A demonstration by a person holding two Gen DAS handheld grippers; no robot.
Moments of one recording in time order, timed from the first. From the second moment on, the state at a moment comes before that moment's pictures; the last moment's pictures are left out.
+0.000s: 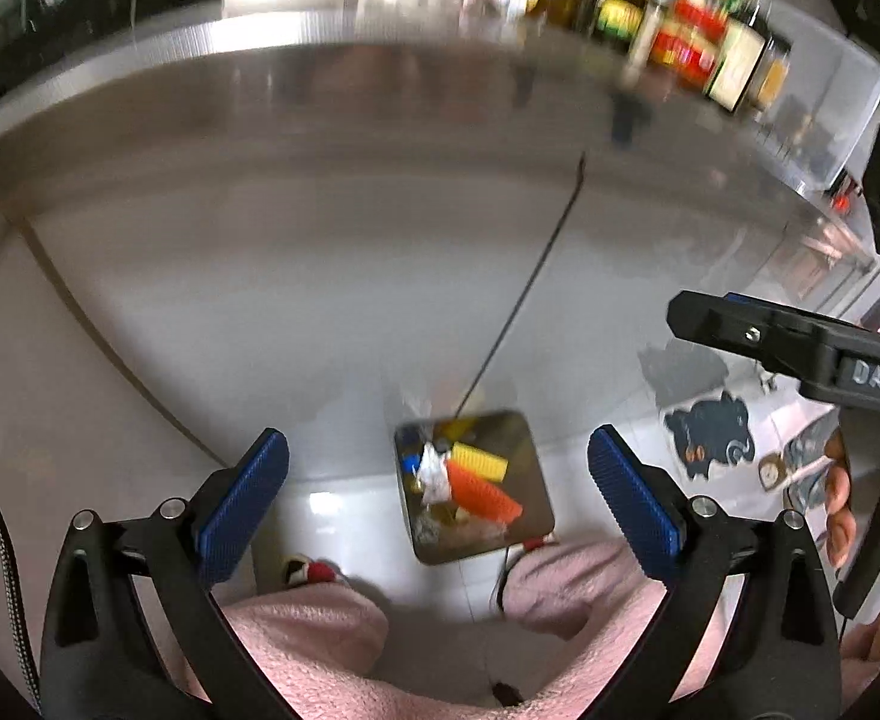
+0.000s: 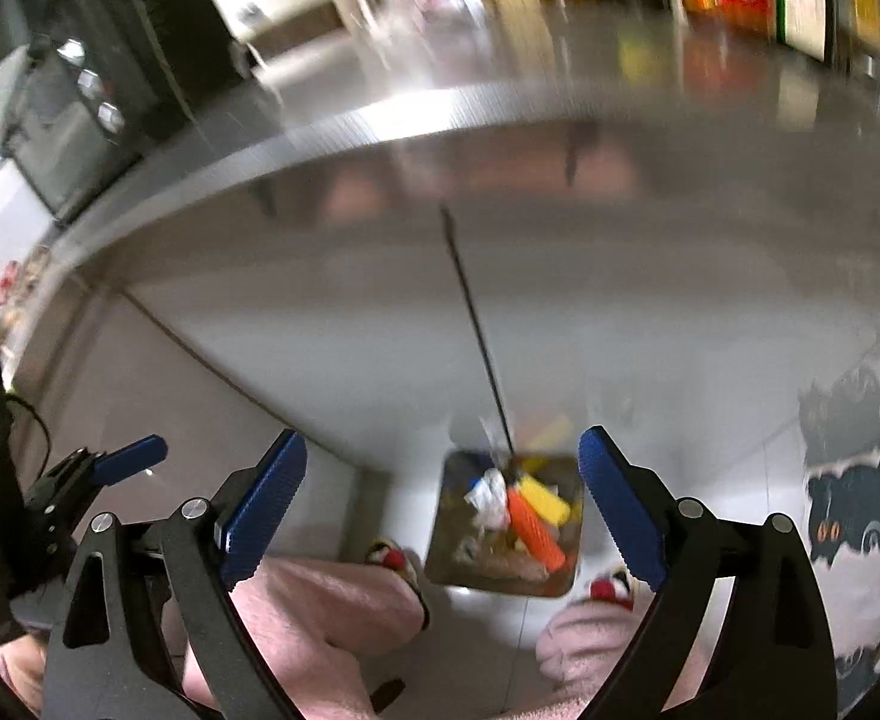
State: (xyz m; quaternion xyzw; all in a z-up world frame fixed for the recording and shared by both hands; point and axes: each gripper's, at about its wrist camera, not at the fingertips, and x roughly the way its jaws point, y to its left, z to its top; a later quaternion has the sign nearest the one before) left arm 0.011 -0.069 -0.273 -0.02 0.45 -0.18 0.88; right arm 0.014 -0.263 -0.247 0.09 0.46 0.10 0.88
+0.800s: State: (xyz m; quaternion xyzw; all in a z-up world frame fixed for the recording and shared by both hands) left arm 0.119 -0.068 -0.111 0.02 0.33 -0.14 0.93; right arm 0.130 -0.296 -0.085 0.09 0.34 0.09 0.93
